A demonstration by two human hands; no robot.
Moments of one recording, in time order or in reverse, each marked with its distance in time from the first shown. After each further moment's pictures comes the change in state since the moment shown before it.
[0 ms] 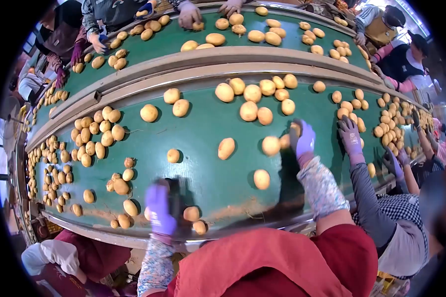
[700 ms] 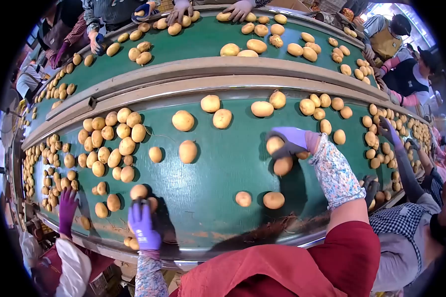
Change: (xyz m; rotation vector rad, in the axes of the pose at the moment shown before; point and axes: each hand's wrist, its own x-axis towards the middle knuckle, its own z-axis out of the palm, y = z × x) left_hand -0.002 -0.150 -0.077 0.405 0.010 -0.096; right_hand 0.096 -0.193 0.054 -0.064 -1.196 -0.340
